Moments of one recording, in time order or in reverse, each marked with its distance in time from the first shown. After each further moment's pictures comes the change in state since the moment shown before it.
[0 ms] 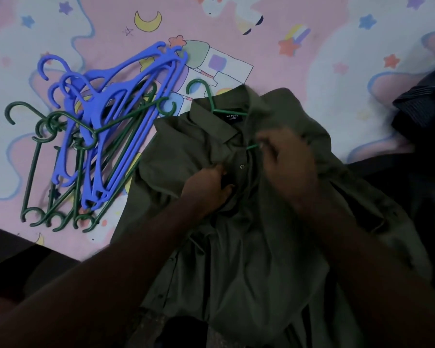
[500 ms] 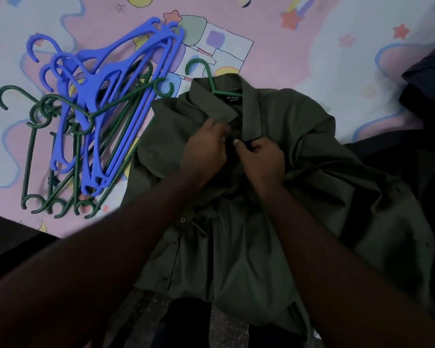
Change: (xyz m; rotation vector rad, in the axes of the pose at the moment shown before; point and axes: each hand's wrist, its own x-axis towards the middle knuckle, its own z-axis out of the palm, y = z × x) left_hand 0.021 -0.003 -0.013 -0.147 0.310 0.150; right_hand -0.017 -0.016 0.071 0.223 -0.026 0.715
